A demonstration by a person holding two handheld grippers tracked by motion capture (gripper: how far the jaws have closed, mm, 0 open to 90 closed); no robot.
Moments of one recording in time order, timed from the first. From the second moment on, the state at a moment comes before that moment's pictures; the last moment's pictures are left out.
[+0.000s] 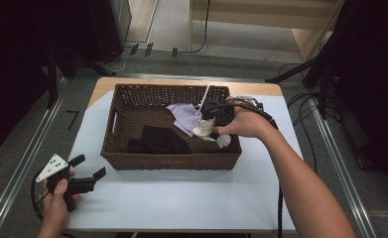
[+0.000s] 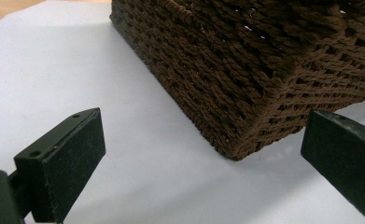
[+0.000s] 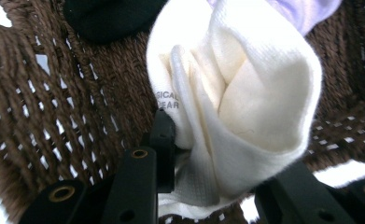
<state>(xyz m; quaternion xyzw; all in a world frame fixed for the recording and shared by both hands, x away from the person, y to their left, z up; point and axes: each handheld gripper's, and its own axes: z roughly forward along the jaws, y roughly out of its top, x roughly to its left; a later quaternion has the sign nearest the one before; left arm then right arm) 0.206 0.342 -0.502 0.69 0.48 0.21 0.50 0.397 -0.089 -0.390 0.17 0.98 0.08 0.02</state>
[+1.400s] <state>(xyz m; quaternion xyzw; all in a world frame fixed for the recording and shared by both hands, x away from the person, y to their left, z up) 0.206 0.342 -0.502 0.69 0.48 0.22 0.50 0.405 -0.128 -0.338 0.21 0.97 0.10 0.04</state>
